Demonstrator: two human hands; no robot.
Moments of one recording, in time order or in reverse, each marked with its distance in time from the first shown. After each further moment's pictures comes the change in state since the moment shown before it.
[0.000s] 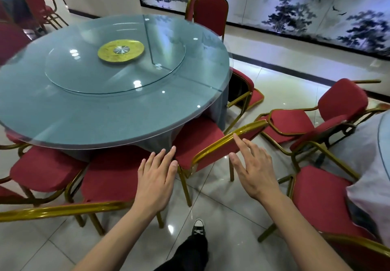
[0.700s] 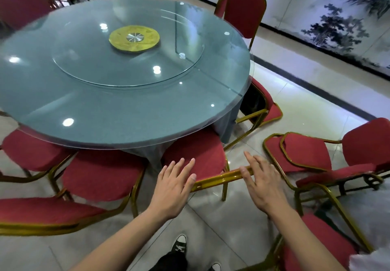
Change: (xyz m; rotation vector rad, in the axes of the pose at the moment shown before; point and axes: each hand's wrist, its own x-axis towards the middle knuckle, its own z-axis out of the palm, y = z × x) left_hand 0.131 0.077 0.102 0.011 -0.137 -0.080; right_hand 0.168 0.134 -0.001 -0.108 -0.223 -0.031
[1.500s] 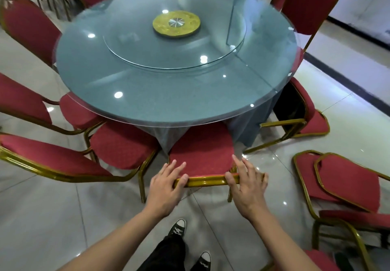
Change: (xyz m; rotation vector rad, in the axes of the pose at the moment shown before) left_hand -0.001 0.048 0.080 -0.224 0.239 -0.390; right_hand 0.047 0.055 0.028 0.194 -0.154 -0.235
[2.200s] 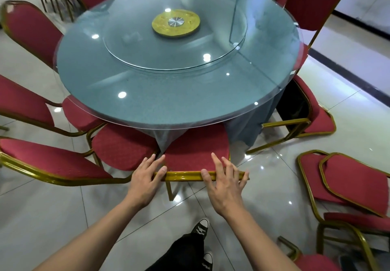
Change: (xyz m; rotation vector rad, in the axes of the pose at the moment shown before) left_hand 0.032 -0.034 -0.030 -0.011 0.024 -0.077; right_hand 0.018 -0.042 0.019 0.006 -0.096 0.000
